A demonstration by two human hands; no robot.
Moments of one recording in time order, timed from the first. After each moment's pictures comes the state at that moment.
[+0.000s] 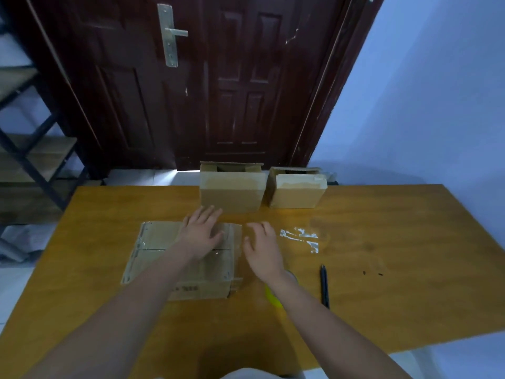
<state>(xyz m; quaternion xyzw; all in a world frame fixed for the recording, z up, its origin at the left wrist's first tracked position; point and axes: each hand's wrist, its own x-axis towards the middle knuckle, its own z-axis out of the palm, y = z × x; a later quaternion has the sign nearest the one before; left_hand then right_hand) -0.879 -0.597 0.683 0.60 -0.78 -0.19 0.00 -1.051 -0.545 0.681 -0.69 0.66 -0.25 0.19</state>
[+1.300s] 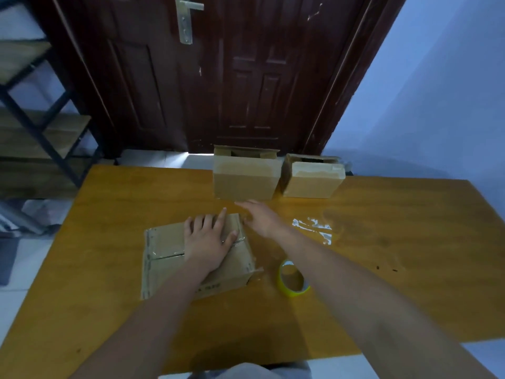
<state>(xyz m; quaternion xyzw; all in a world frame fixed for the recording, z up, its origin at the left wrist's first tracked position) -0.883 -0.557 0.652 0.68 -0.73 -0.10 0.01 -1.040 -0.625 0.672 -0.78 0.57 -0.02 0.26</state>
